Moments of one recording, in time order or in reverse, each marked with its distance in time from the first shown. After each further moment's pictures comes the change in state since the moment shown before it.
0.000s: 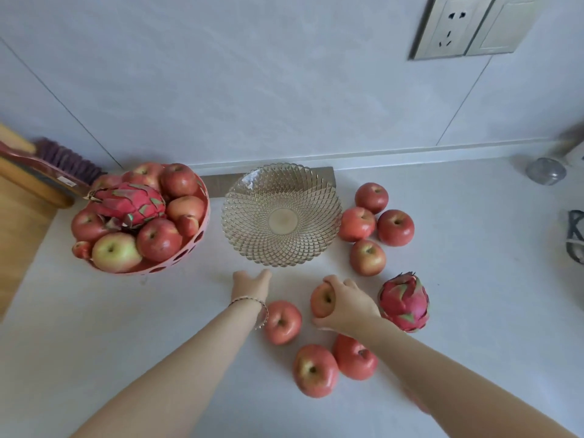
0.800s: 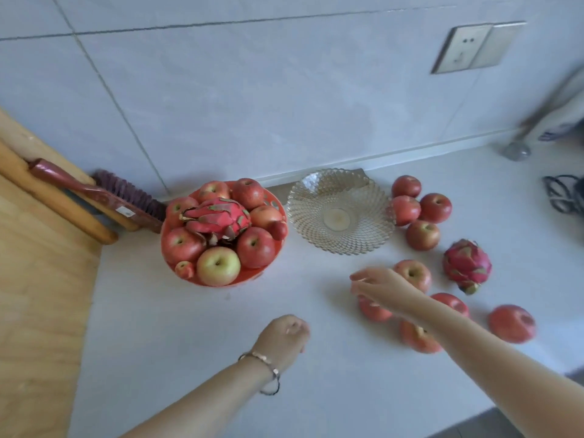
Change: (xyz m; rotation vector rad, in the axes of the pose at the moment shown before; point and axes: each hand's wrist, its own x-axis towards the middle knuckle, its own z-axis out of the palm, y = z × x) left_hand 0.016 -0.063 -0.203 0.431 -0.638 0.405; right_hand -0.047 -0.165 0.039 0.505 0.142 0.188
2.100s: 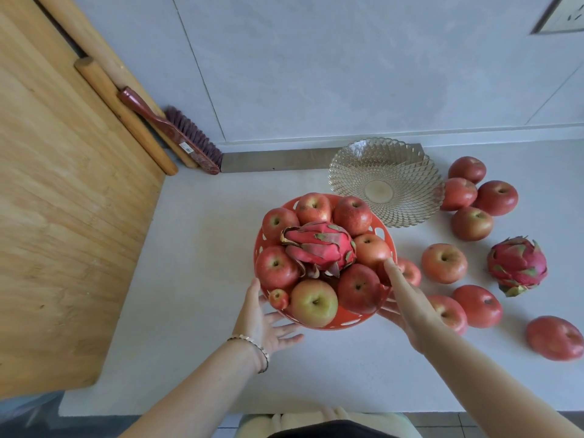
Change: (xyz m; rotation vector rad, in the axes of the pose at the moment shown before) left_hand -0.058 -0.026 0.021 -1.203 0.286 -0.401; right_hand -0.033 0.047 0.033 0.648 -0.064 0.095
